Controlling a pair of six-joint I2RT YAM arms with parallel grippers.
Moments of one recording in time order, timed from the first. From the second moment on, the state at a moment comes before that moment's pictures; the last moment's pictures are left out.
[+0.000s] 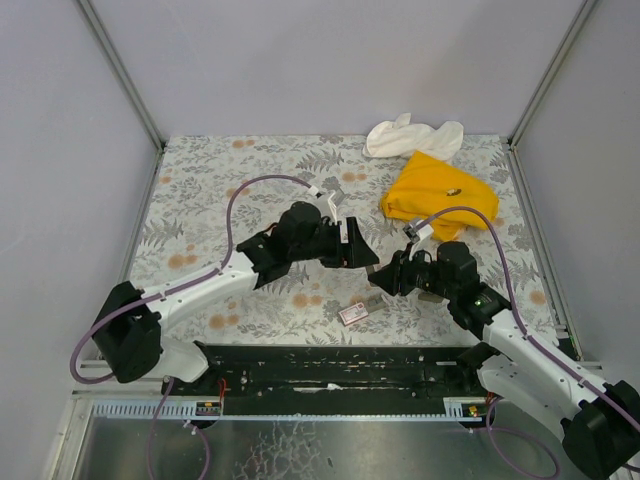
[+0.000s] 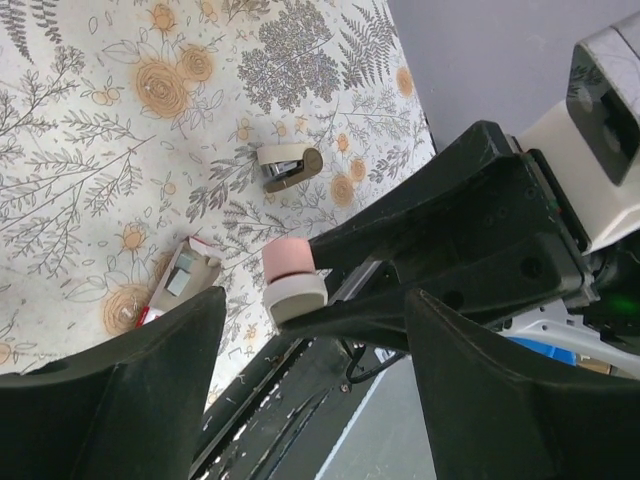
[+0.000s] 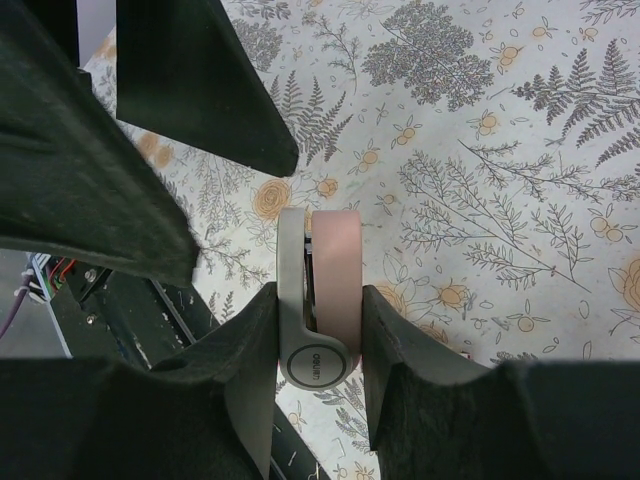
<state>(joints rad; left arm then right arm) -0.83 1.40 0.99 -0.03 0.32 -0.81 0.54 0.81 0.45 -0.01 -0.41 0.33</state>
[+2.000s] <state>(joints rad) -0.79 1.01 0.69 0.14 0.65 -0.63 0.52 0.71 0.57 -0.03 -0.75 0.61</state>
